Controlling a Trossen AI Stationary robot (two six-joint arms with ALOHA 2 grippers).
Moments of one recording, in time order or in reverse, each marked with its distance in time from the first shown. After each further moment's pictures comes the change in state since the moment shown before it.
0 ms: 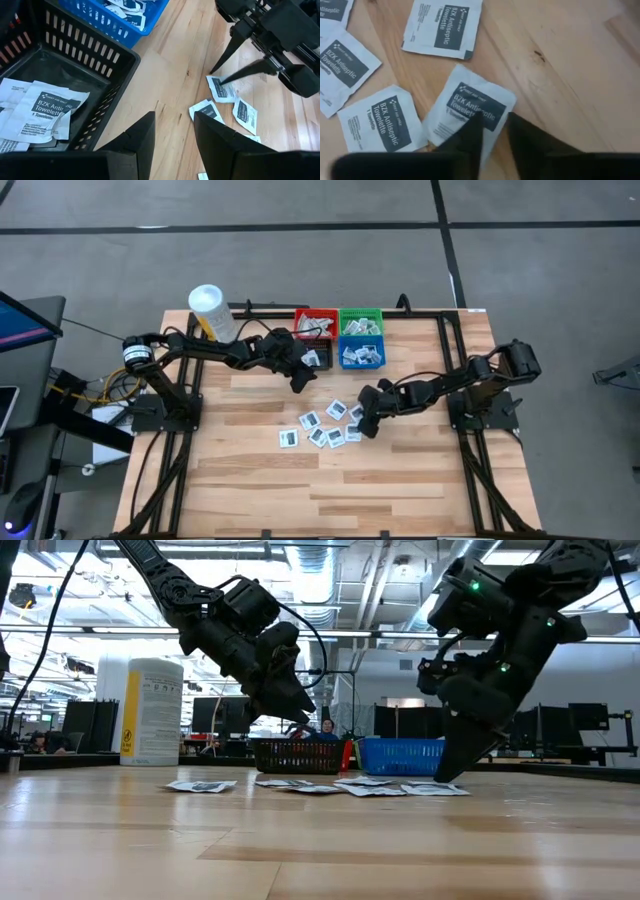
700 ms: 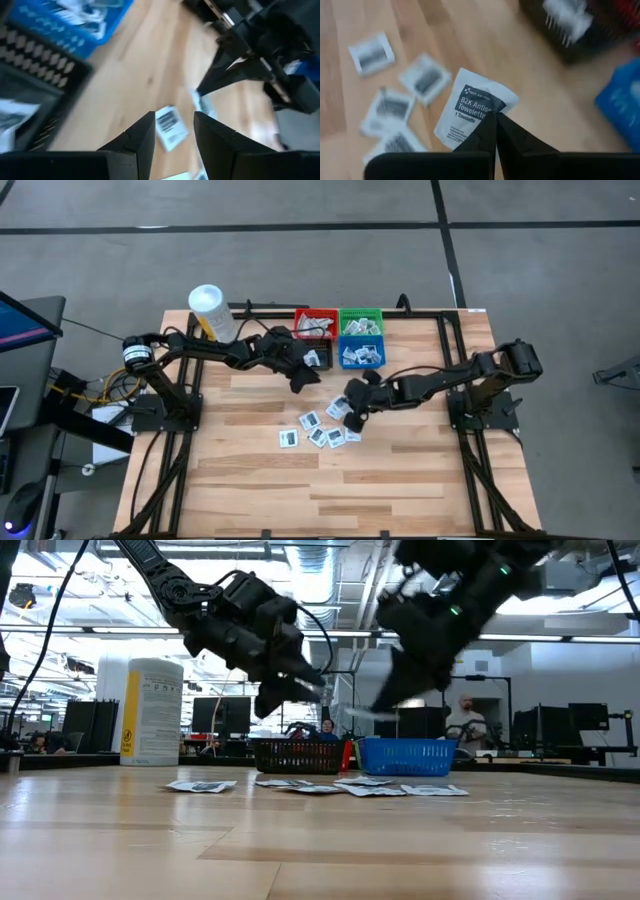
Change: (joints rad) left arm 0.000 0.000 0.000 0.081 0.148 -0.072; right arm -0.014 -0.035 0.195 -0.028 0.081 -0.140
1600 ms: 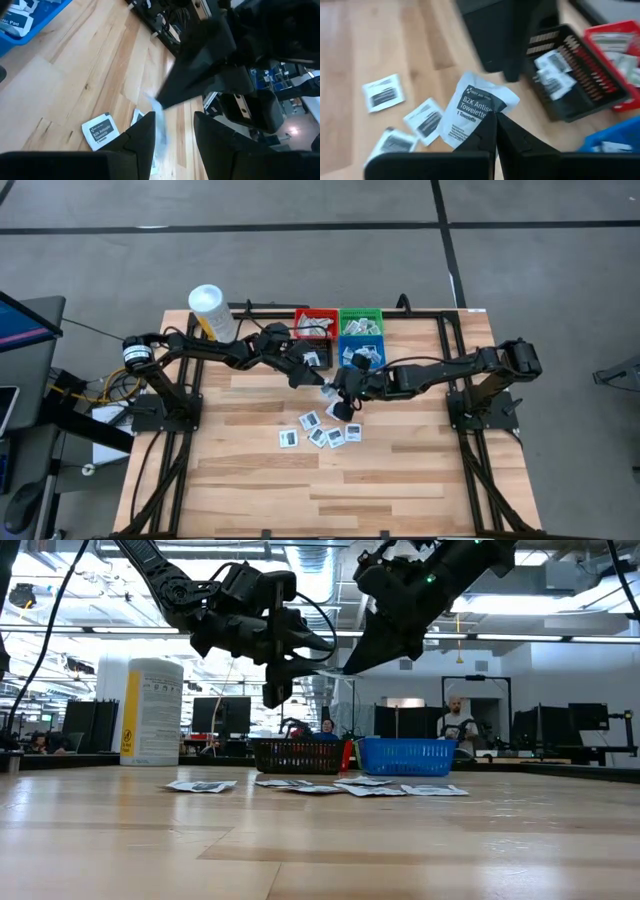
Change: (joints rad) left arm 0.003 0.000 0.000 0.181 0.220 -0.264; right arm -0.045 -0.002 0.178 -0.015 0.050 -0.193
